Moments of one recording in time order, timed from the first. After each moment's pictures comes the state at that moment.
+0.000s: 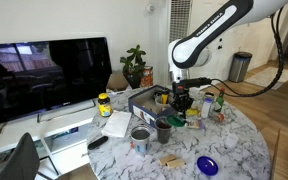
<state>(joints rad) 0.09 0.34 0.08 -2.05 0.24 2.11 0.33</state>
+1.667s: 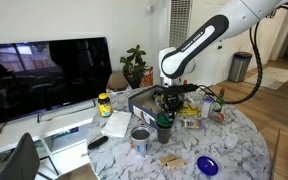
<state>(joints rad) 0.17 0.52 0.00 -1.87 0.17 2.18 0.59</state>
